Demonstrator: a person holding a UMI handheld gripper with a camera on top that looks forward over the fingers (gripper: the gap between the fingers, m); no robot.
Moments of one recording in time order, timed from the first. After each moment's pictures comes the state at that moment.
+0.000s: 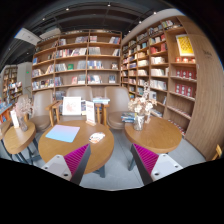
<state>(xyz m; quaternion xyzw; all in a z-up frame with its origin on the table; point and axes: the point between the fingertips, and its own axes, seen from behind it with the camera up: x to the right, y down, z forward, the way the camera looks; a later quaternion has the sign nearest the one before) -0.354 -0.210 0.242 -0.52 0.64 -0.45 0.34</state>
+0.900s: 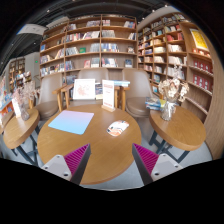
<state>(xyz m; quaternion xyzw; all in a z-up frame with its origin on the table) -0.216 -0.137 0.118 -0.59 0.63 -0.38 0.33</state>
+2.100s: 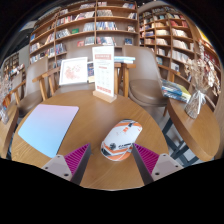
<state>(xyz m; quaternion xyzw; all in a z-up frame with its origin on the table) -0.006 -0.156 -0.016 -0.61 0.68 -0.31 0.27</state>
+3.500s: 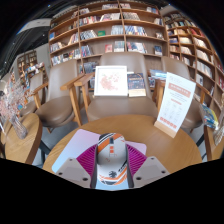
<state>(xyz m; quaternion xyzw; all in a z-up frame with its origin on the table) 0.113 0.055 0.049 -0.66 0.61 -0.27 0.35</state>
